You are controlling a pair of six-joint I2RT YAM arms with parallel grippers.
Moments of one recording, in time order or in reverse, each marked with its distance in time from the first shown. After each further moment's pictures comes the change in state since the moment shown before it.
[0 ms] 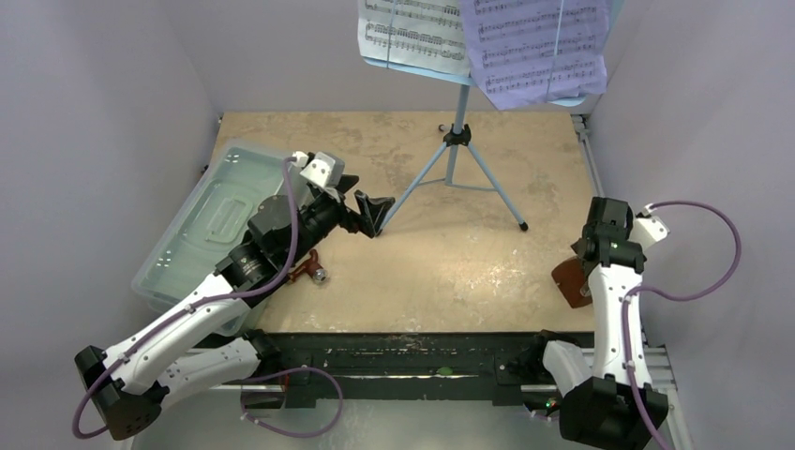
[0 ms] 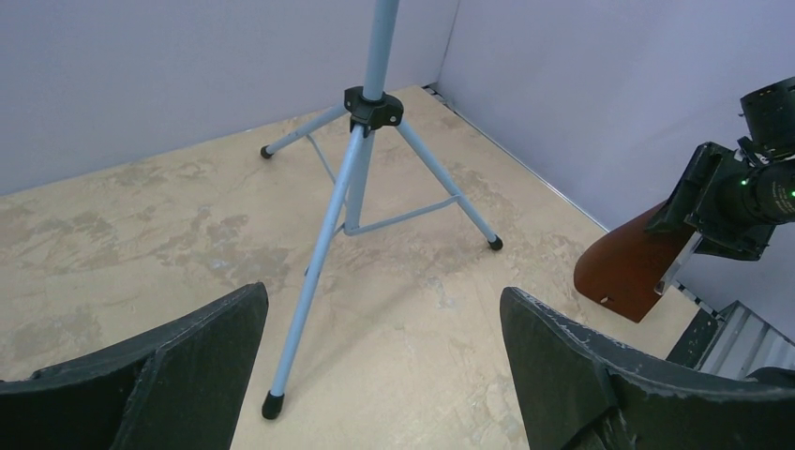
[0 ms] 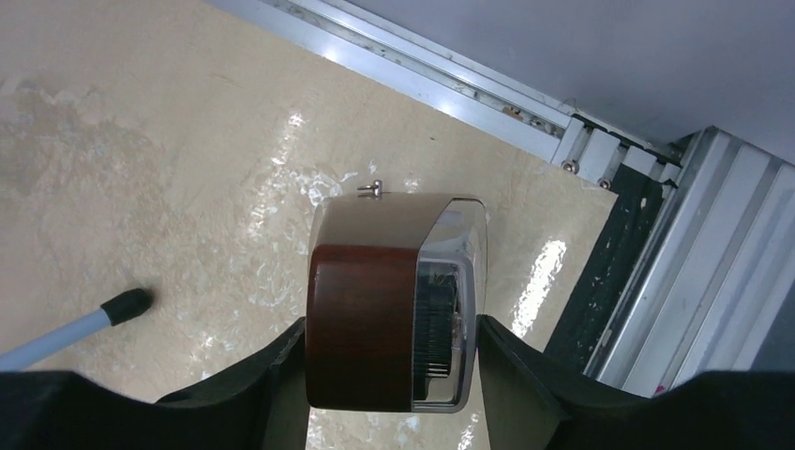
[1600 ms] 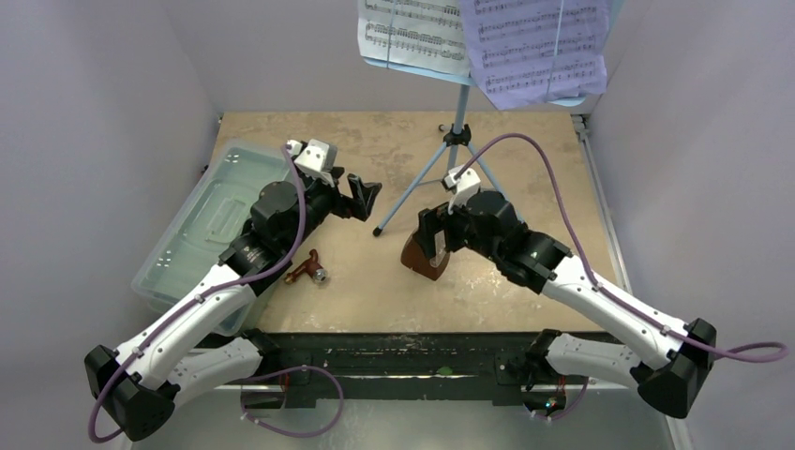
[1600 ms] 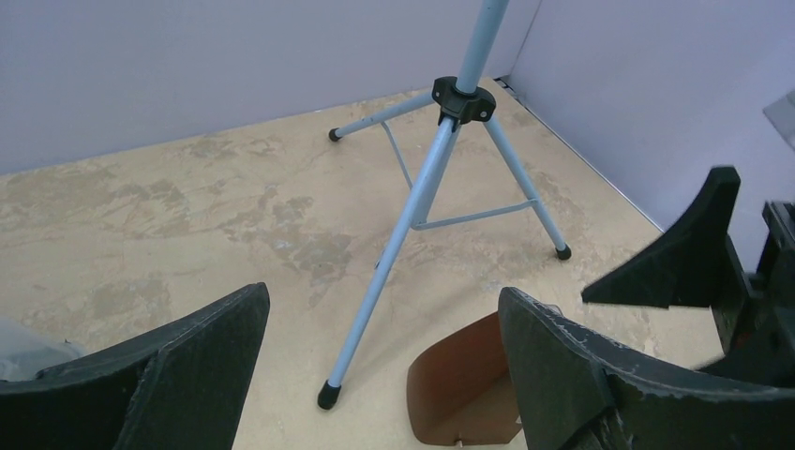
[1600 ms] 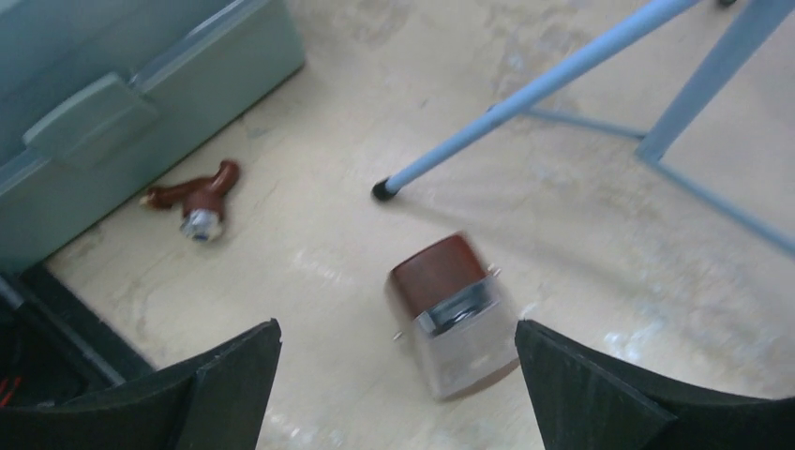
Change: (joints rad) left arm 0.138 0.061 0.000 0.000 0.005 -0.001; right arm 1.125 0.113 0.106 0.518 -0.325 -0.454
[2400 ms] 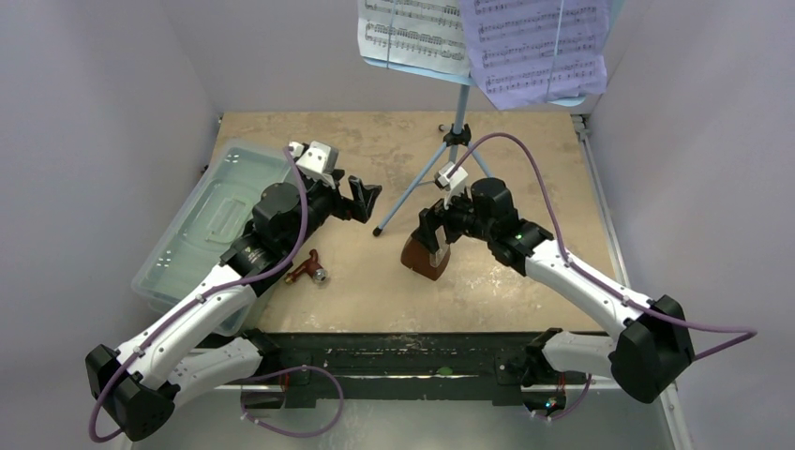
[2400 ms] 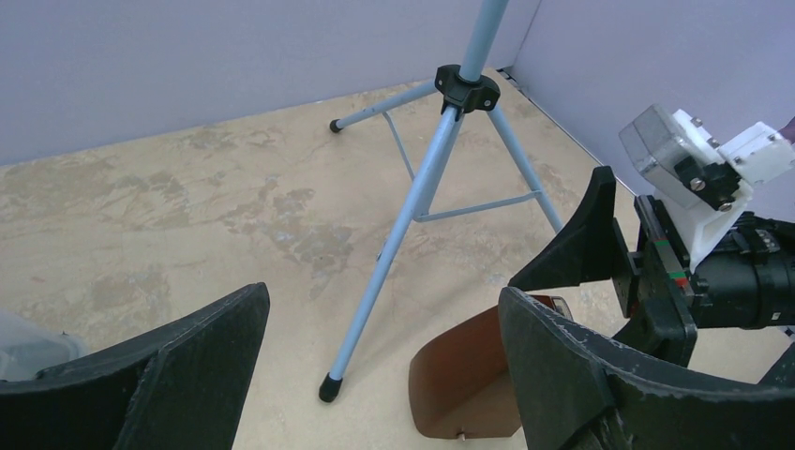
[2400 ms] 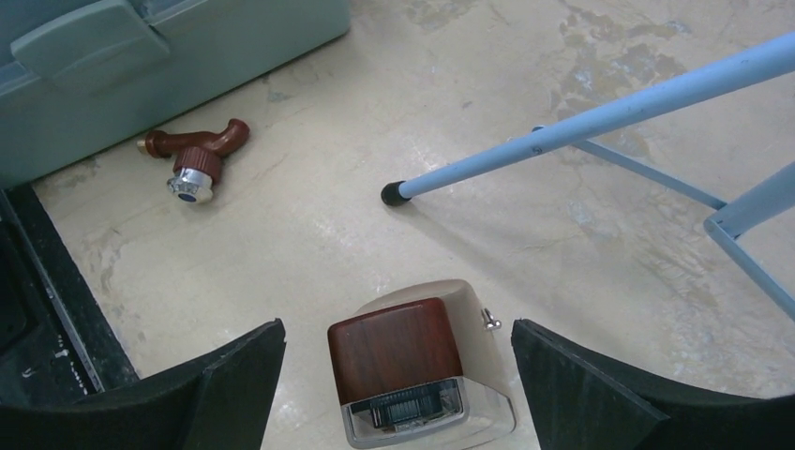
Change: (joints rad) left arm 0.000 -0.001 -0.015 0.000 0.000 0.001; right arm -0.257 0.142 -0.094 0.268 -0.444 -0.278
